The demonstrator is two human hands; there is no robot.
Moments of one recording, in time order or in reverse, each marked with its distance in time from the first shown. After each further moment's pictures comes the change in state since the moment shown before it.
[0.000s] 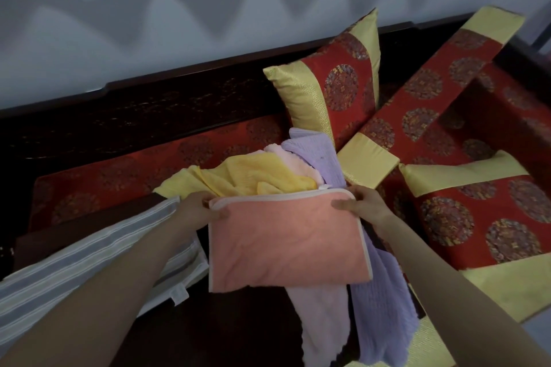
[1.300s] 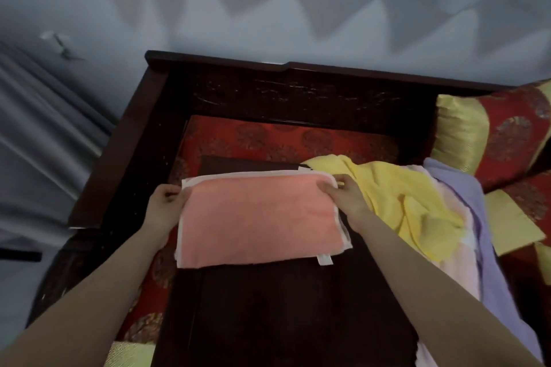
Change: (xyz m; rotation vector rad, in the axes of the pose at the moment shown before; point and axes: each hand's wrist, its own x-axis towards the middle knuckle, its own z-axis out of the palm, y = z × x) left_hand -0.131 -0.257 -0.182 -0.595 0.691 -0.255; right_hand -0.073 -0.103 0.318 -0.169 -0.232 -0.176
